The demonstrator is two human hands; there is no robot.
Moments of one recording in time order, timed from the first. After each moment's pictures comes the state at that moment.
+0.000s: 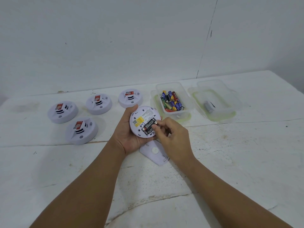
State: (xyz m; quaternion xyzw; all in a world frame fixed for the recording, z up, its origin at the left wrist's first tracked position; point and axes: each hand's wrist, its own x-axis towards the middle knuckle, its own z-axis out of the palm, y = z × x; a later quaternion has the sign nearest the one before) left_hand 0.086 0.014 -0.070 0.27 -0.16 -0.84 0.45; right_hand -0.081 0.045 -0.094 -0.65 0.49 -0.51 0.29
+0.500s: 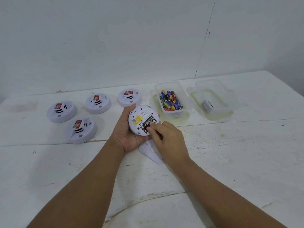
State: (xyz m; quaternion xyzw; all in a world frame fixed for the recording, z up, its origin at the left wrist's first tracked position) left_hand 0.087 0.017 -0.065 0.31 -0.16 -0.82 0.46; right_hand -0.070 0.051 -0.100 -0.73 0.48 -0.46 0.12
